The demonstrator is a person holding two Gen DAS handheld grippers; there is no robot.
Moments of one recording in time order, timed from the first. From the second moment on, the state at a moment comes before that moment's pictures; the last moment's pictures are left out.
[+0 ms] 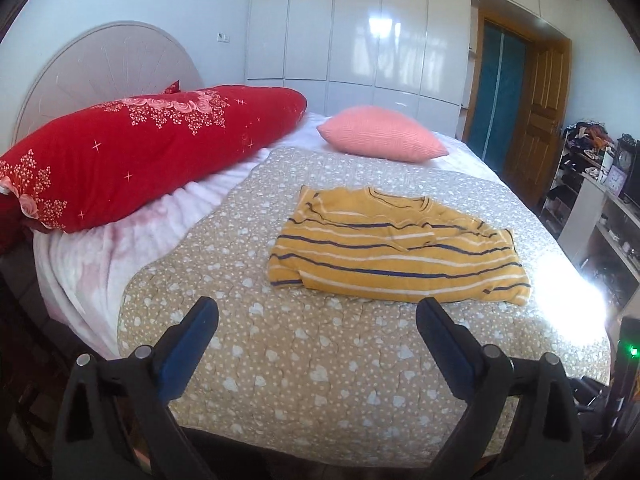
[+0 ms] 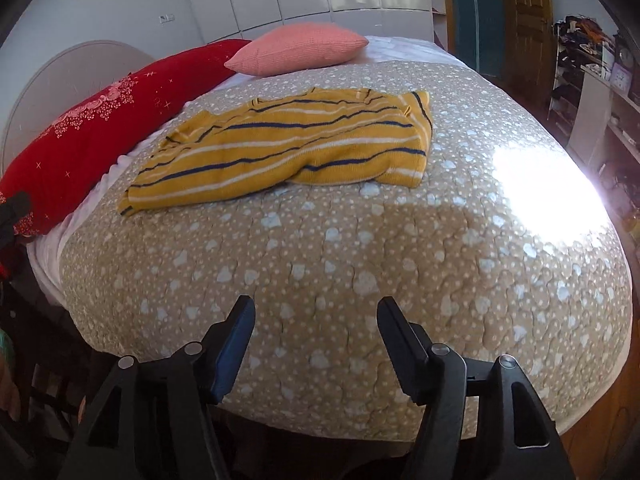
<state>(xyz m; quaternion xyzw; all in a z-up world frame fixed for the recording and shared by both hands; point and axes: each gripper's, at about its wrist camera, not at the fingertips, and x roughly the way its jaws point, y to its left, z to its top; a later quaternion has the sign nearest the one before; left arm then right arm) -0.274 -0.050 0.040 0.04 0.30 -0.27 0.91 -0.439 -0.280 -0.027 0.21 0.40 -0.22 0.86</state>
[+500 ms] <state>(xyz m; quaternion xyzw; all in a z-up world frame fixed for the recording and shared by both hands) -0.279 -0.058 0.026 0.05 0.34 -0.30 0.89 -0.429 -0.265 -0.043 0.19 0.43 -0.21 0.86</state>
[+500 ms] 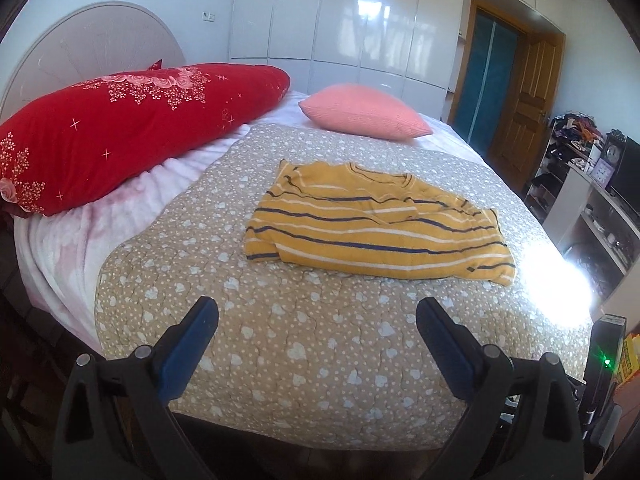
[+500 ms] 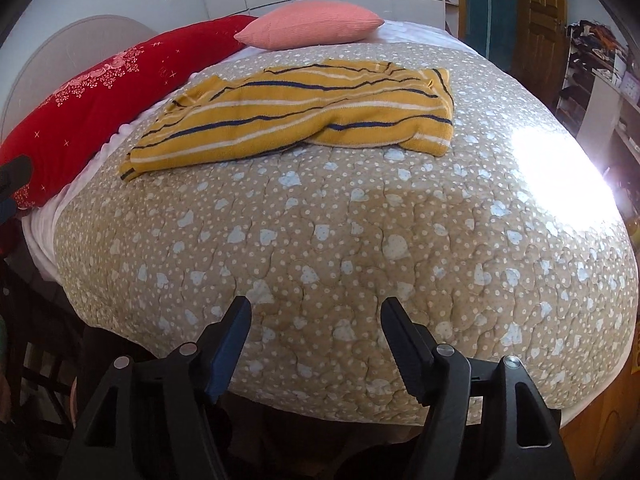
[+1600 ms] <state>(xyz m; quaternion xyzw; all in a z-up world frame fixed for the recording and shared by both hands) -0.252 -0.078 -0.010 0.07 0.40 -0.30 0.86 -0.418 -0.274 -0.041 0.20 0.42 -0.23 0.86</state>
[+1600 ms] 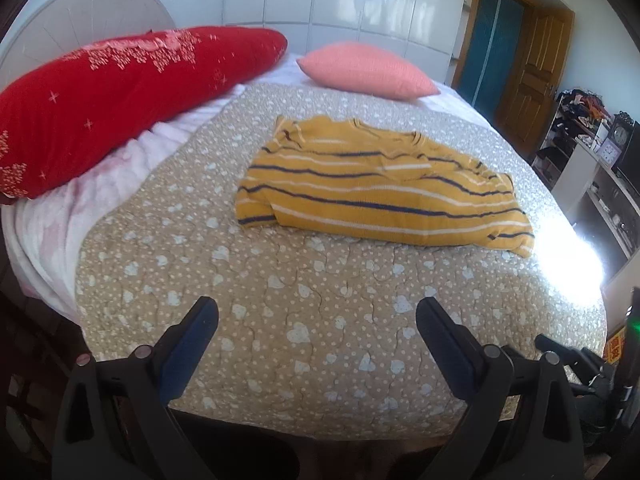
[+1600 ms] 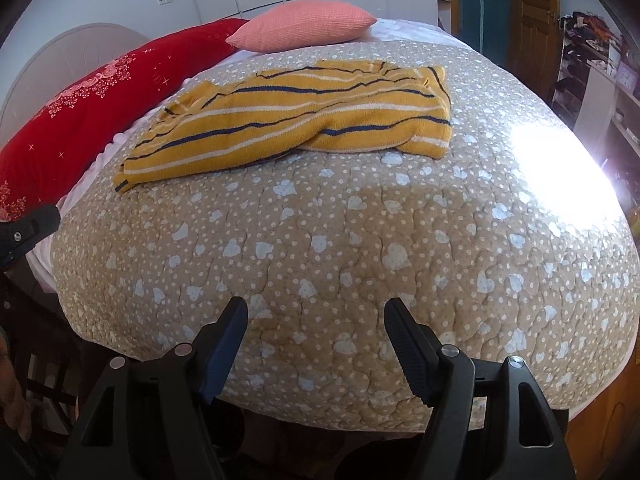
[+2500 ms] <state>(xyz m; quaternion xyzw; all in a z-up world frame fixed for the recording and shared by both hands) -0.157 -0.062 -0.053 0.05 0.47 -0.22 0.86 -0.236 -0.285 -0.015 0.18 0.42 -0.10 0.88</state>
